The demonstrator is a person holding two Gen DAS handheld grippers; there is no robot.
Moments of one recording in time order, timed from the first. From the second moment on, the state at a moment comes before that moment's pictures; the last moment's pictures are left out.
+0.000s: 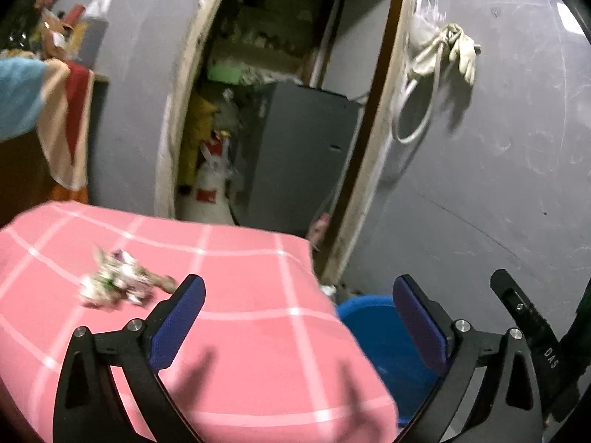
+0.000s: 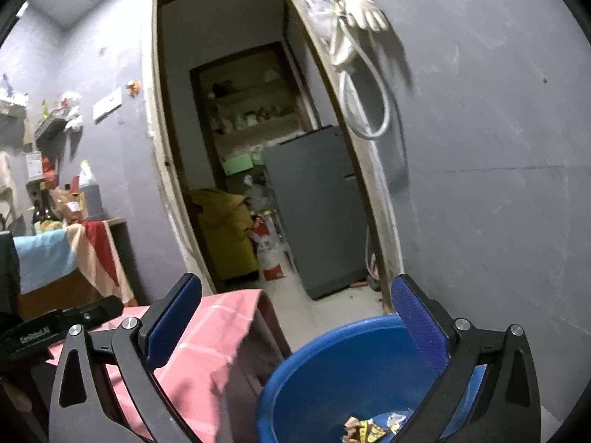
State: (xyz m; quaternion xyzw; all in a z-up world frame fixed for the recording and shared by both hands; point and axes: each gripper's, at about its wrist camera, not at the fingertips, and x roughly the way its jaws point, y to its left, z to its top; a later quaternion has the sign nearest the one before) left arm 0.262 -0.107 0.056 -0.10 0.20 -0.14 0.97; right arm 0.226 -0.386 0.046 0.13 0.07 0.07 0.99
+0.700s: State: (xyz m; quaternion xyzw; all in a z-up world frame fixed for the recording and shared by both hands) left arm 0.209 0.010 0.066 -0.07 0.11 -0.01 0.99; right arm 0.217 -0.277 0.075 0.05 0.01 0.17 0.98
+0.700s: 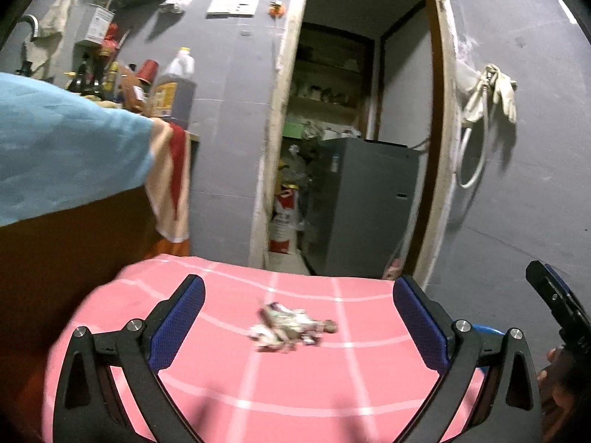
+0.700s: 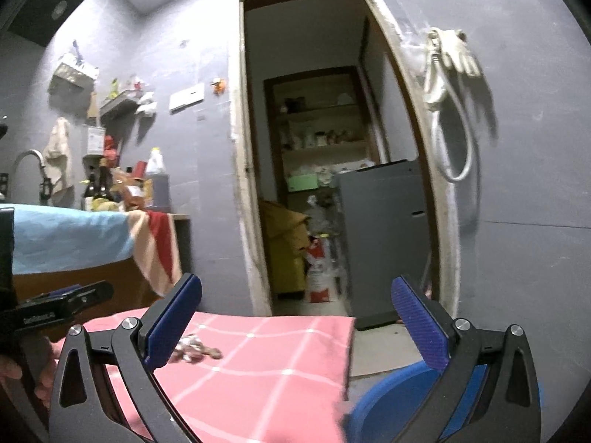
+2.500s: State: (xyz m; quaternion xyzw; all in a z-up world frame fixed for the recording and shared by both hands) left arm 0.333 0.060 -0.003 -0.15 0.41 -0.10 0.89; right arm 0.379 -0.123 0.005 -0.08 0.44 0.30 0.84
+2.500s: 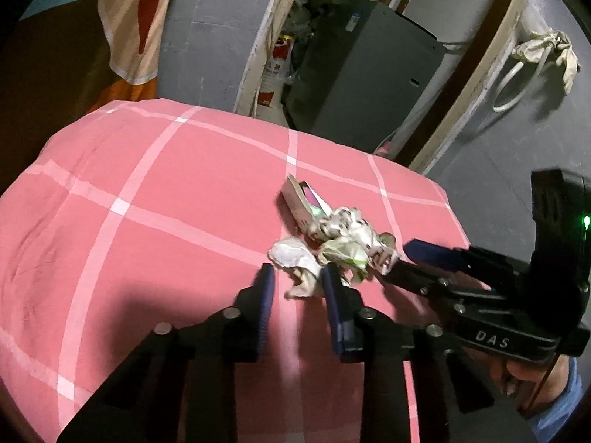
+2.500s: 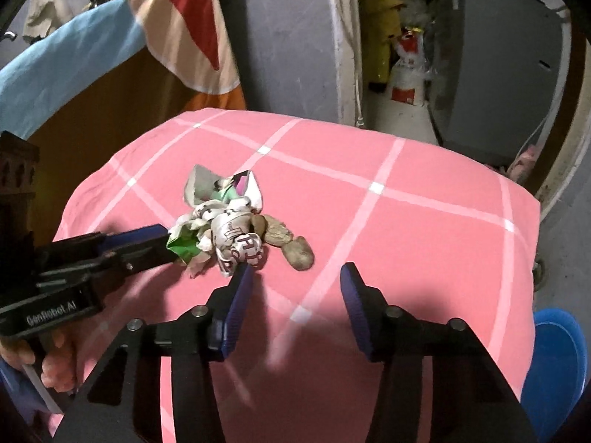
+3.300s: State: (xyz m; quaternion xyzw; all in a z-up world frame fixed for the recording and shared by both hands) left arm 0.327 0.062 -0.005 -0.16 0.39 -0.09 0.90; right arm 0.364 -0.124 0.003 -0.09 0.43 0.30 0.85
